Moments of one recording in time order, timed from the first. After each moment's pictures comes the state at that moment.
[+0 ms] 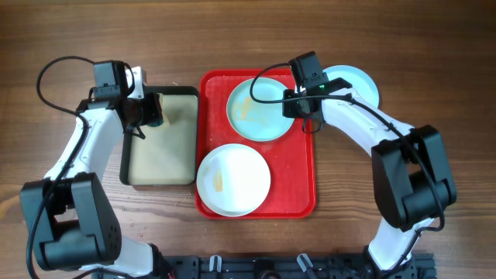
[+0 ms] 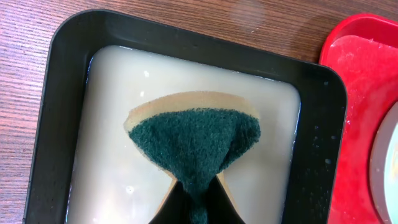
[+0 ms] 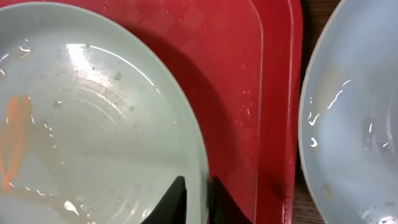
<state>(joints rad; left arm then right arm) 0.12 1.69 1.06 -0.52 0.19 -0.11 0.38 1.94 1.26 -0.50 0.00 0.39</state>
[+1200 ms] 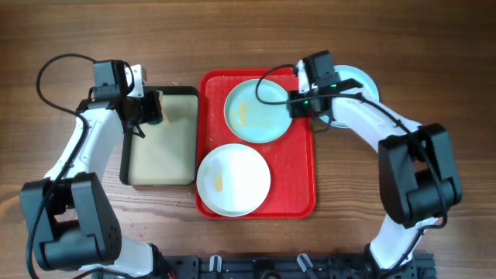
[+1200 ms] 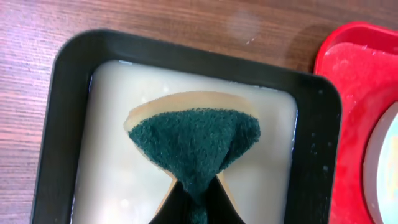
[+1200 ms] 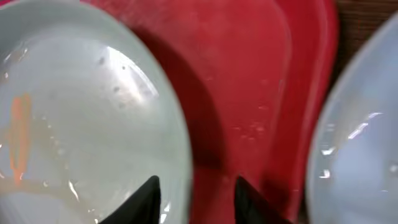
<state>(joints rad) 0.12 1.69 1.06 -0.49 0.19 -0.09 0.30 1.94 1.22 -0.43 -0.17 0.22</state>
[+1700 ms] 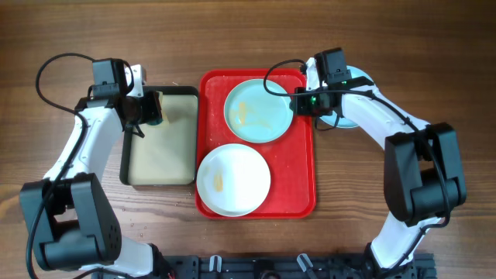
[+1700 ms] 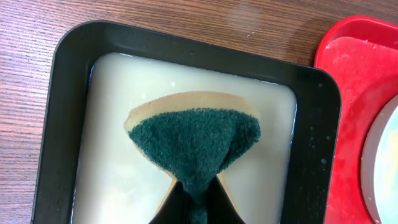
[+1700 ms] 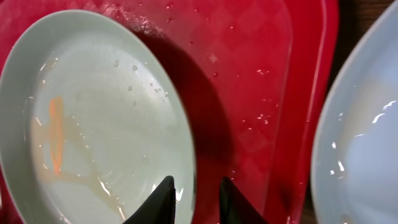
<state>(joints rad) 0.12 1.69 1.08 -0.53 0.19 -0.09 0.25 1.94 1.22 -0.44 -0.31 0.26</state>
